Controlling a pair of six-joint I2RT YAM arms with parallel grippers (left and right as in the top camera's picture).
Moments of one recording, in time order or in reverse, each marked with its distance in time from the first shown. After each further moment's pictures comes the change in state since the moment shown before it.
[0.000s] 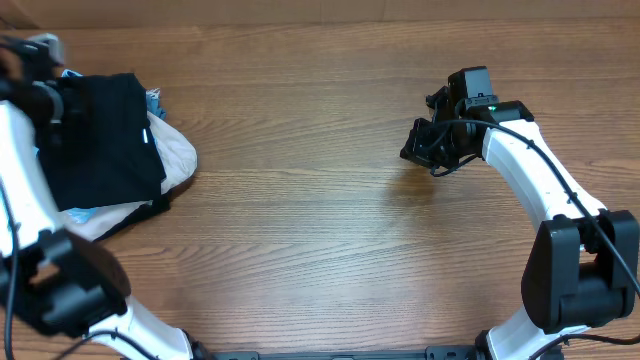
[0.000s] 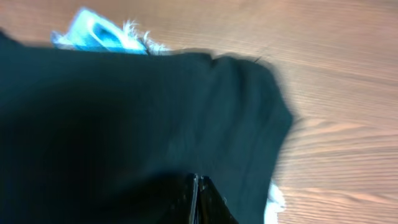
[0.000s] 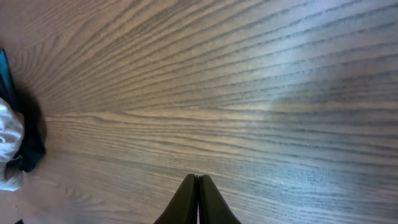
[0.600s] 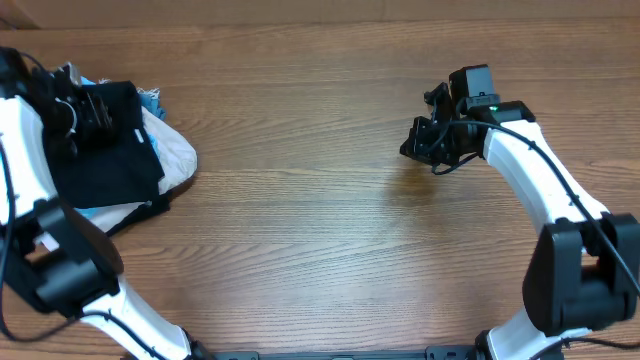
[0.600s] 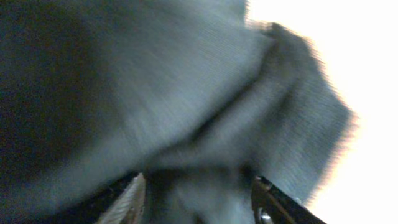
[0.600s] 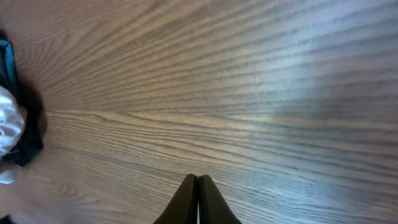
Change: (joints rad) left arm 0.008 0.117 0.010 -0.074 0.050 -0.108; right arm -0.003 -0.023 0.000 0.026 0.000 -0.069
